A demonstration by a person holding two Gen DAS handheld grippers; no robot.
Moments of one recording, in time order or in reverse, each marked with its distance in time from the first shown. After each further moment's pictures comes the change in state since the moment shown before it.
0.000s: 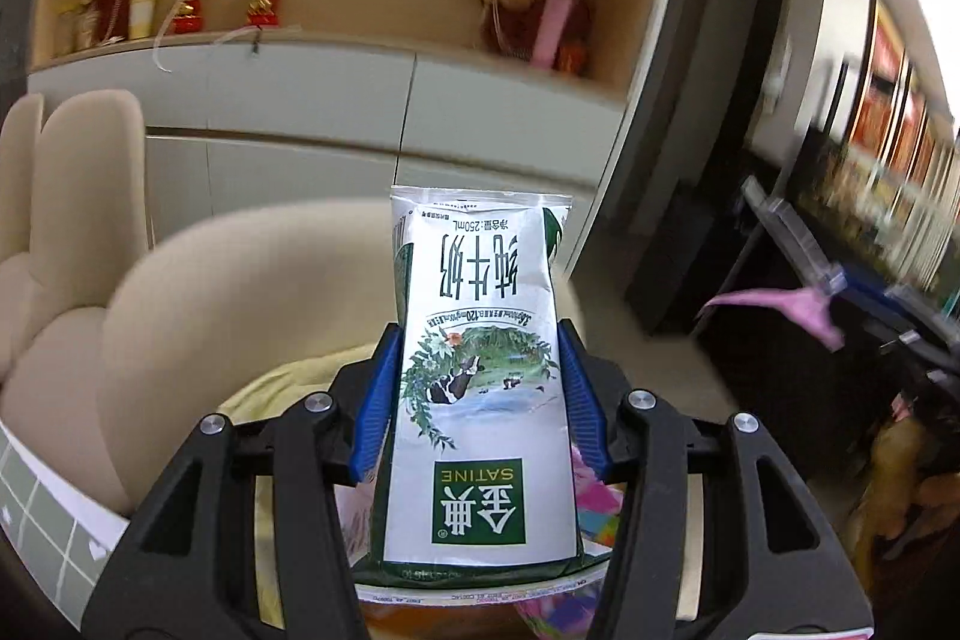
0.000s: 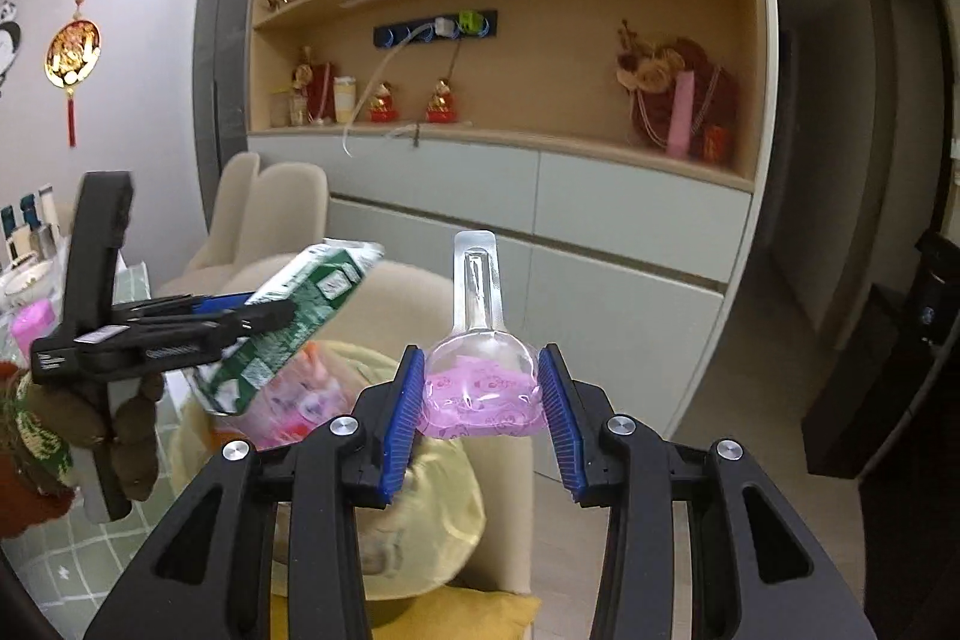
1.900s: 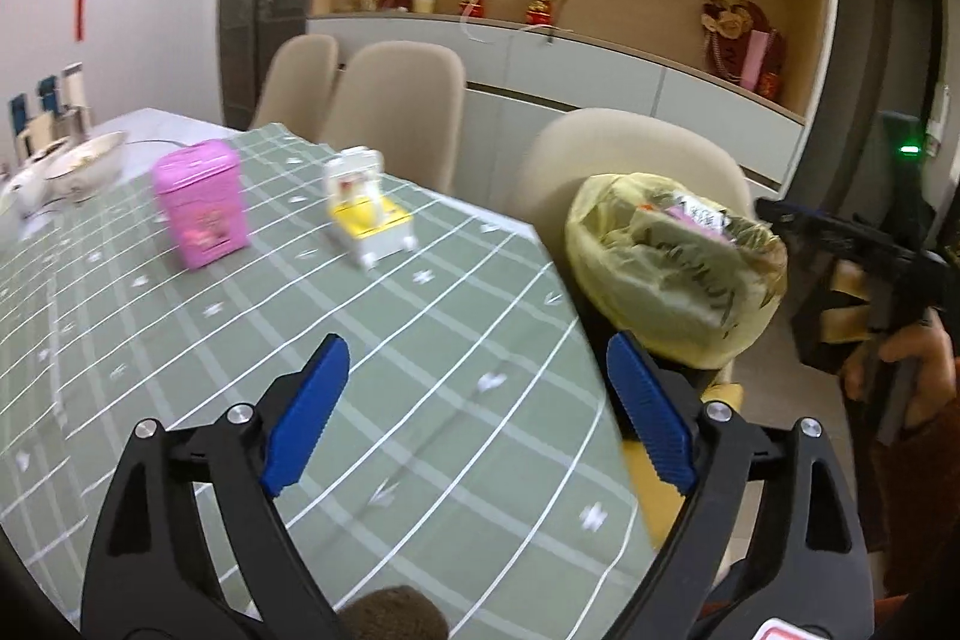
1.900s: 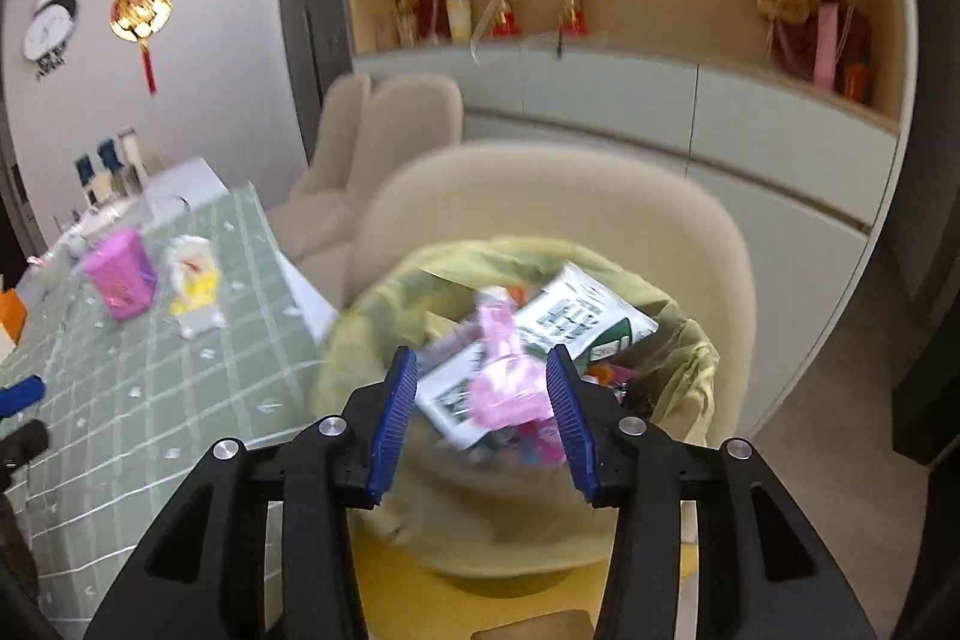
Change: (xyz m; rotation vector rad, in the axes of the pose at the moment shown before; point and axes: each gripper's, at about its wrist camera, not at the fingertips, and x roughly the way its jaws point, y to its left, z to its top) left arm -0.287 0.031 -0.193 -0.249 -0.048 0.524; right arm -0.004 0.126 -0.035 -0.006 0.118 0.292
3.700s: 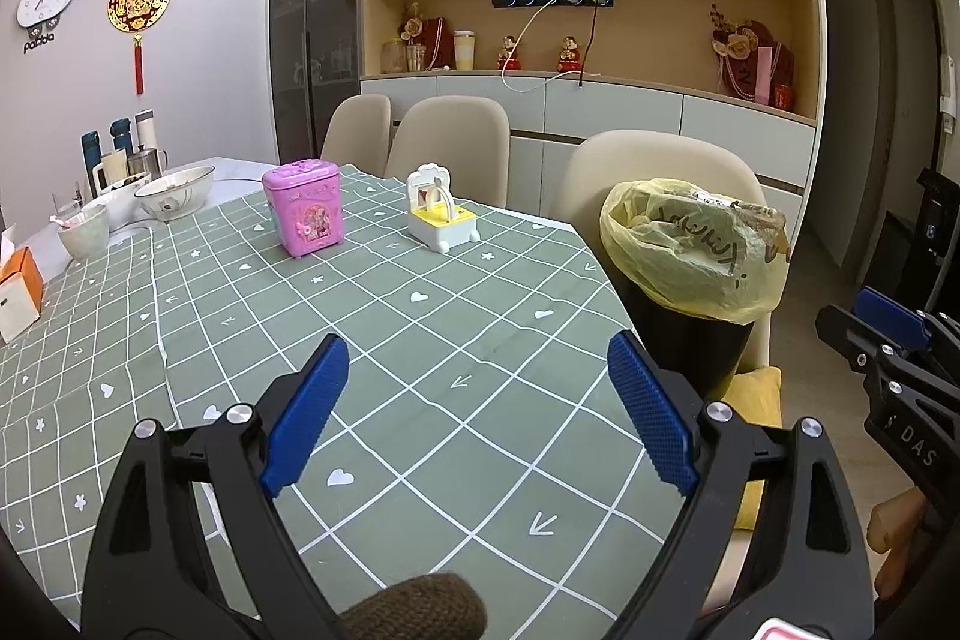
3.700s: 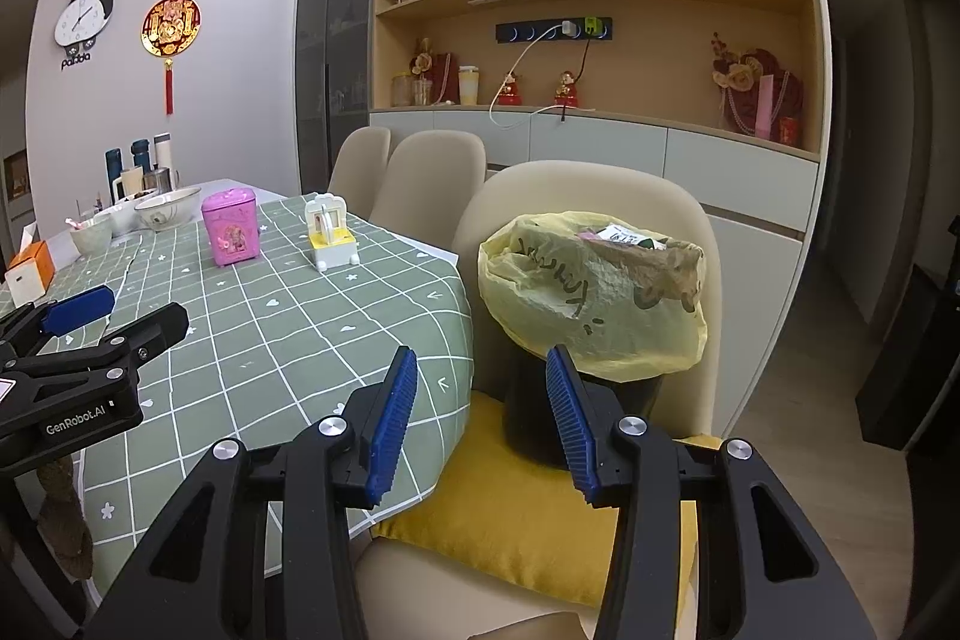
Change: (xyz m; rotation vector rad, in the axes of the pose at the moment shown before) left arm -0.079 -0.009 -0.073 0.053 -0.156 0.137; right arm -0.126 0.138 -0.133 -0.035 -0.145 -0.127
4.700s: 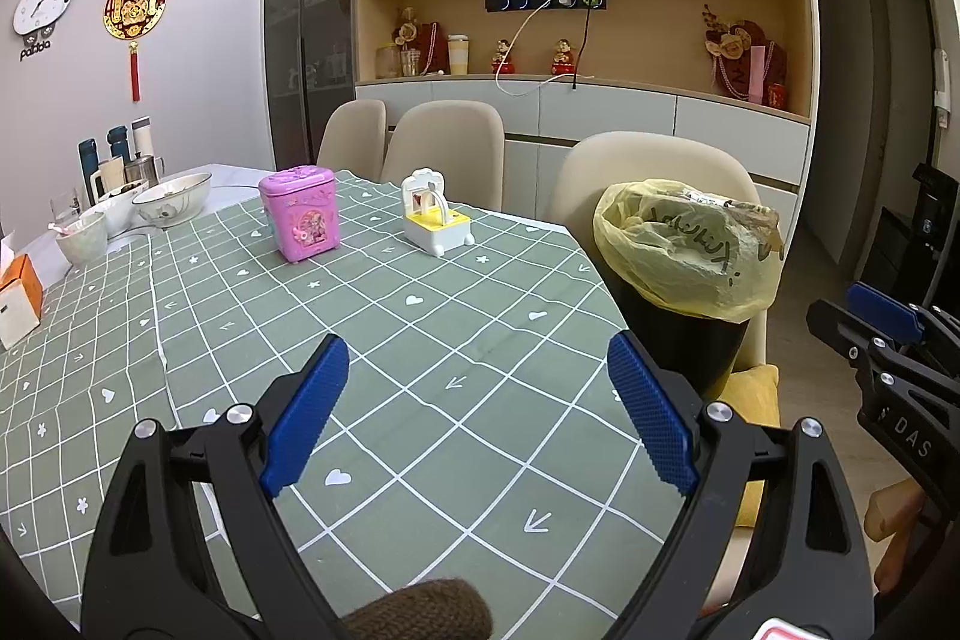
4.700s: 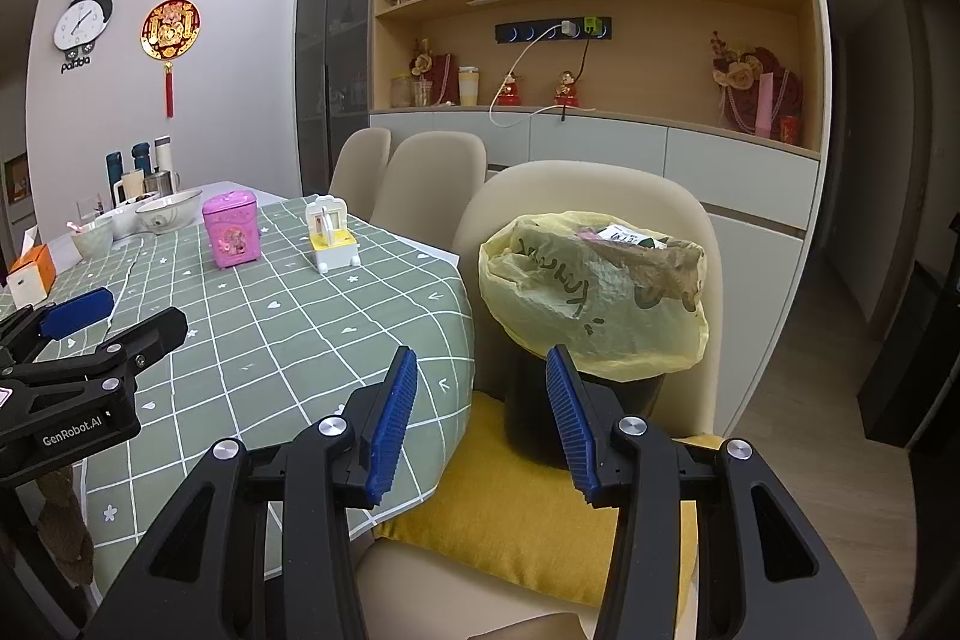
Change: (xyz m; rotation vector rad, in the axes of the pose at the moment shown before) left arm -0.002 -0.004 -0.002 0.013 -0.011 -0.008; right arm -0.001 0.002 0.001 0.006 0.000 0.003
